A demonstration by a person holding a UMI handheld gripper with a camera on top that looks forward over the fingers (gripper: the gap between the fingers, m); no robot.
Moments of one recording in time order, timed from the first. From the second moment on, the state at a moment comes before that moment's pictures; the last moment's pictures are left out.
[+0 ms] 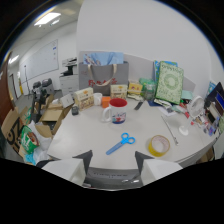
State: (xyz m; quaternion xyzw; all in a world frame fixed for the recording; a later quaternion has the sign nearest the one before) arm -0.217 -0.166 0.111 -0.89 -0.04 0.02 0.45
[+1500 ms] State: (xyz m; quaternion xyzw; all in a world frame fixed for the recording) arm 0.021 -0.049 0.050 -0.90 -0.03 -0.01 0.44
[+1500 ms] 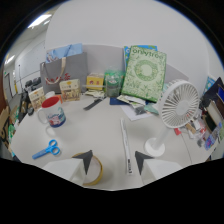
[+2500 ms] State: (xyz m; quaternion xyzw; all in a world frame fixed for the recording) arm 0.035 0.006 0.019 -0.90 -0.04 0.00 0.43
